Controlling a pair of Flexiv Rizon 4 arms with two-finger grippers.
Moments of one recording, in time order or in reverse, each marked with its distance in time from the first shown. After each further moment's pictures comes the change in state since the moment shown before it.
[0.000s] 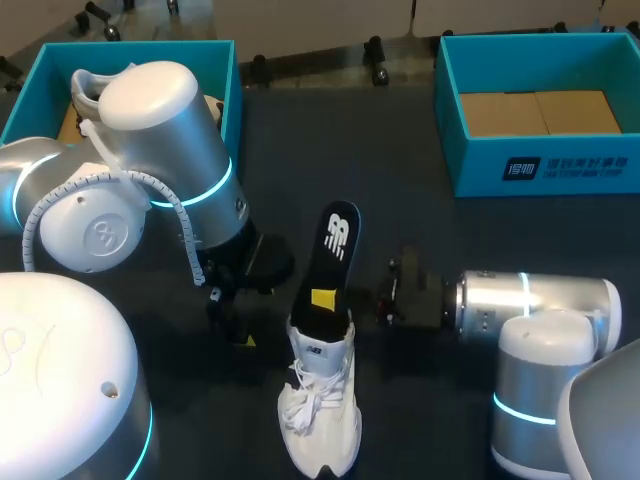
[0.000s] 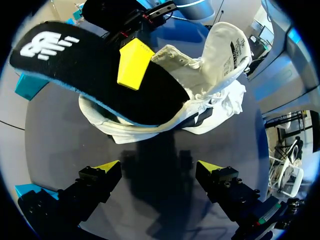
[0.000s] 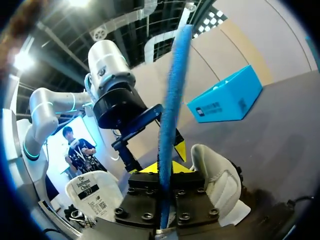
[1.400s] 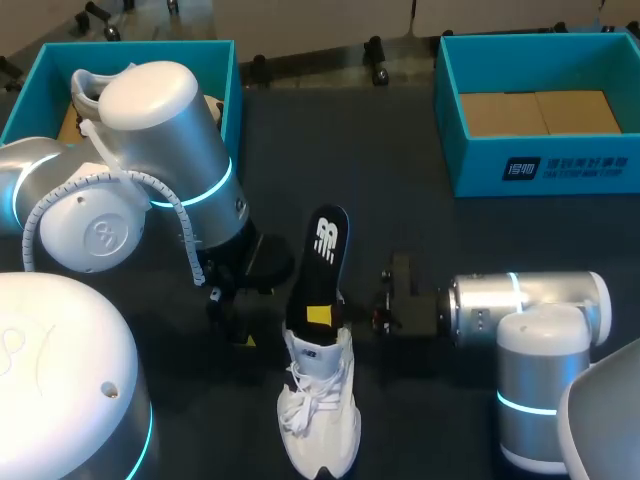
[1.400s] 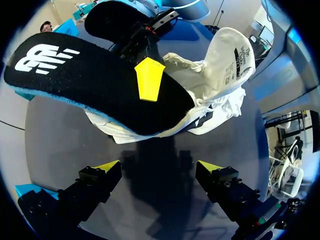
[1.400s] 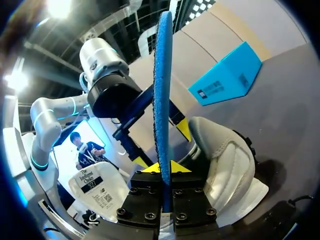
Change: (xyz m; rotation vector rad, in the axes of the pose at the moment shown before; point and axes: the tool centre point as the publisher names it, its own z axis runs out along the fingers) left arm 0.000 0.000 0.000 0.000 0.000 0.000; right arm 0.006 -0.030 0.005 0.094 0.062 0.141
